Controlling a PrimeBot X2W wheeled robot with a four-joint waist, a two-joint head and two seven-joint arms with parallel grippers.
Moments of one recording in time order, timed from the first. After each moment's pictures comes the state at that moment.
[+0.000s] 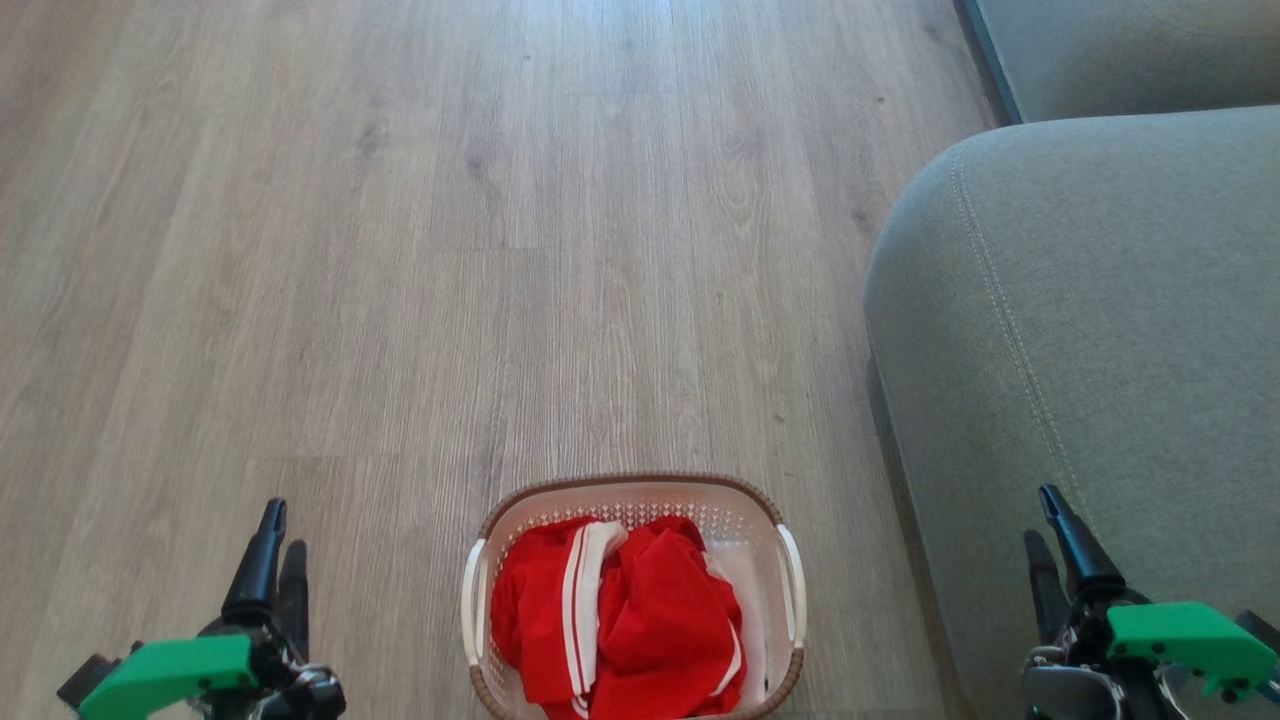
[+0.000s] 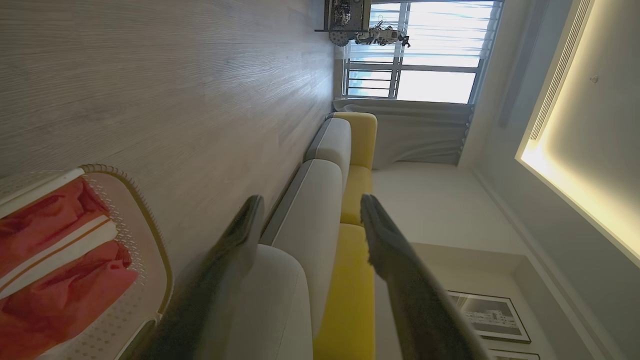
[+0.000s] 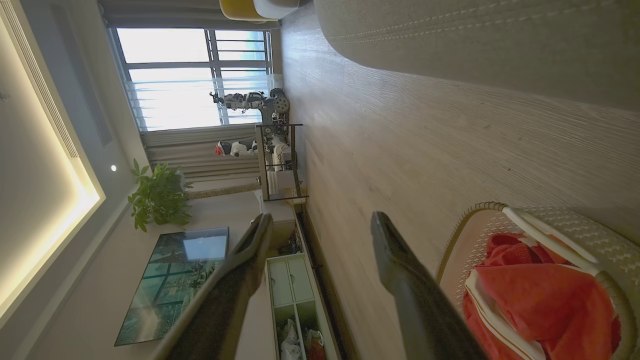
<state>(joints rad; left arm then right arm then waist) 0.01 0.03 0.07 0.34 -1.61 -0.12 0.09 0.00 -0.04 -0.12 0.36 1.60 0.13 0.10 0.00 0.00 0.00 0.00</state>
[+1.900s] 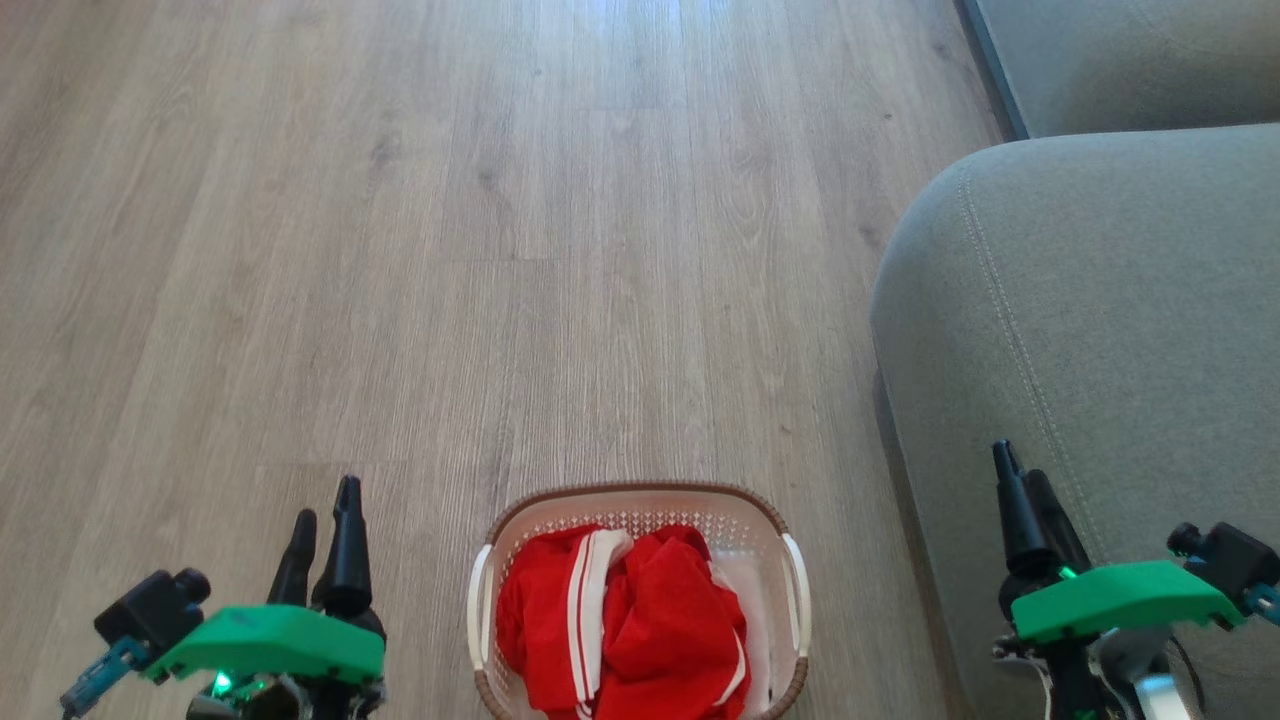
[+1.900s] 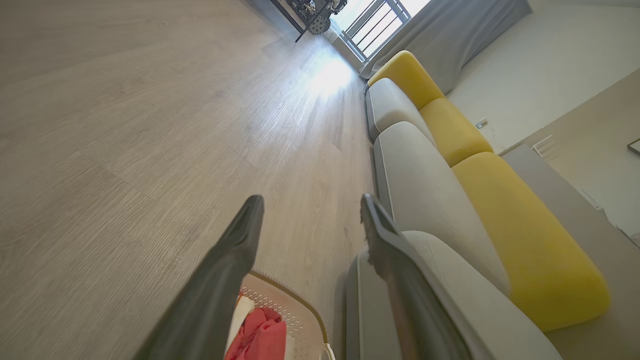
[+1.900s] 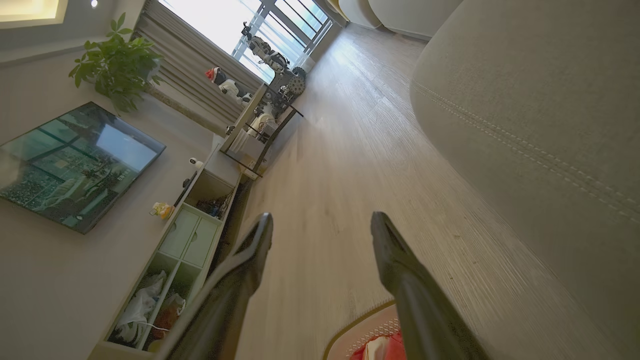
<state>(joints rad) 0.05 0.03 -0.06 0.16 -0.84 0.01 -0.06 0.01 -0.04 -0.03 0.23 0.95 0.13 -0.07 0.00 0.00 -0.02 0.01</state>
